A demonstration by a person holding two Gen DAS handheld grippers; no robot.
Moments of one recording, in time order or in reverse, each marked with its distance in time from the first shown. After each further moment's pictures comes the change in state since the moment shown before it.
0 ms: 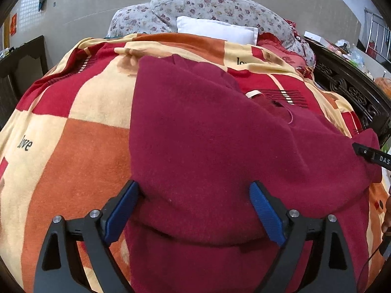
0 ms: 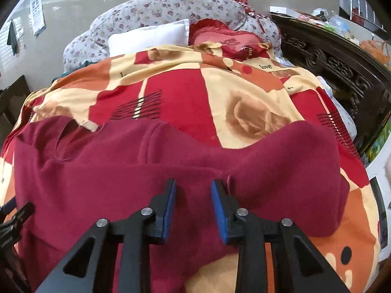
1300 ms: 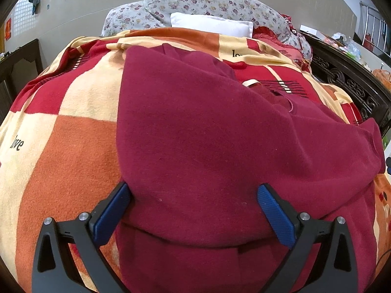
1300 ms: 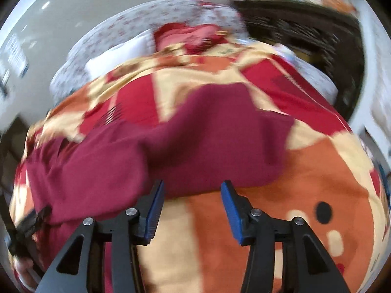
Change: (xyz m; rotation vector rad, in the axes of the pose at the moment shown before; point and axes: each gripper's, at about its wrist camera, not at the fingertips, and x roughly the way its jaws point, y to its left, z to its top) left arm 0.010 -0.006 -0.007 0.034 0.014 -0.008; right arm -0.052 -0.106 -0.047 0.267 0.004 0.029
